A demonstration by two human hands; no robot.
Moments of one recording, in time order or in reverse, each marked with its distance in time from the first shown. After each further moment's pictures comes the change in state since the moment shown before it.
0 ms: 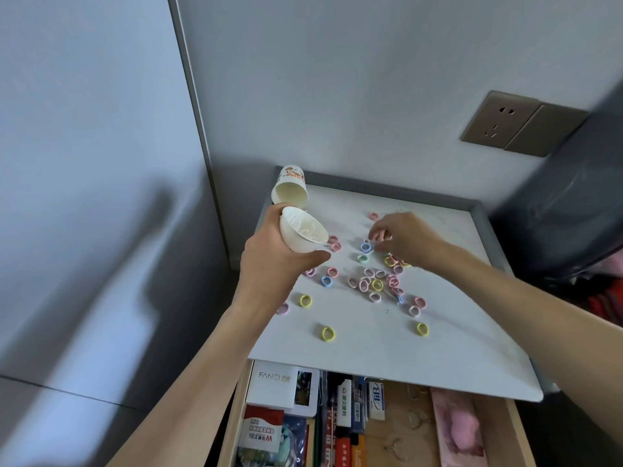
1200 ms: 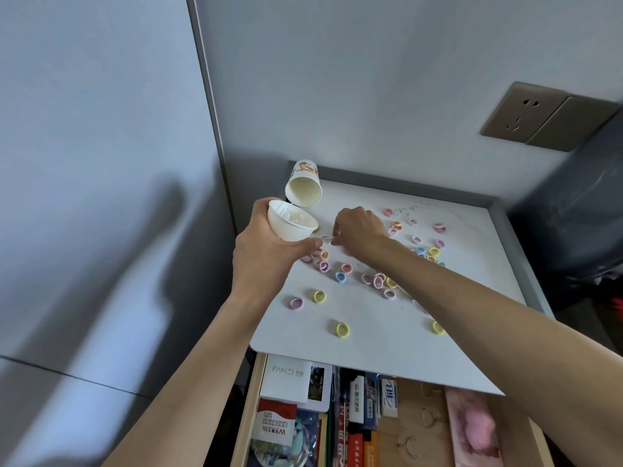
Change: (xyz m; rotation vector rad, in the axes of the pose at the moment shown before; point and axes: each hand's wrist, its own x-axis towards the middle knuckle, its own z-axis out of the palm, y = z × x) left_hand 0.003 -0.008 -0.021 -0.027 0.096 -0.076; right_hand 0.043 -0.091 0.030 -0.064 0.003 0.087
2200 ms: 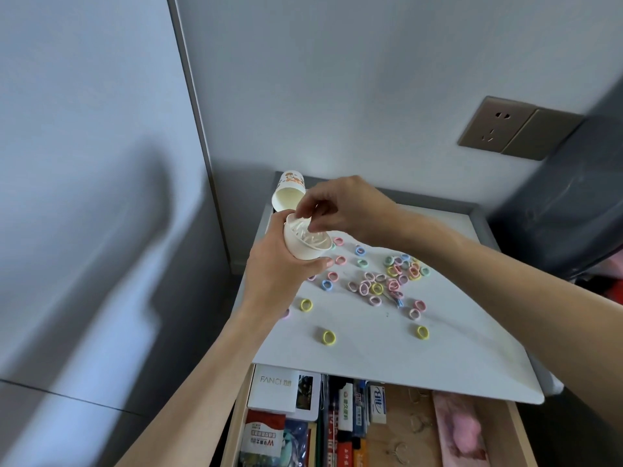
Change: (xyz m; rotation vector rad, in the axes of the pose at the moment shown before) left_hand -0.013 0.013 0.023 0.002 -0.118 0.089; right_hand -0.060 -0.009 -0.099 0.495 0.047 -0.428
